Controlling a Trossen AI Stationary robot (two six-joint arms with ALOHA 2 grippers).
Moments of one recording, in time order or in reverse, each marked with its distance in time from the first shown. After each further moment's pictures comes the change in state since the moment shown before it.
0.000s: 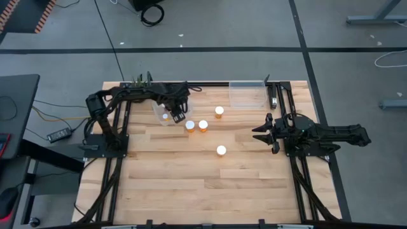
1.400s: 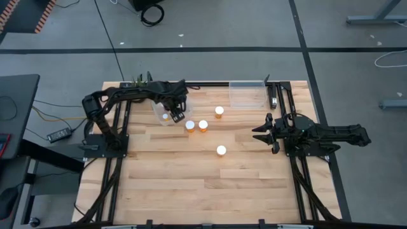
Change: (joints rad) left arm 0.009 -0.052 -0.001 -0.027 0.049 -0.029; right arm 0.000 0.000 0.000 0.000 0.000 0.000
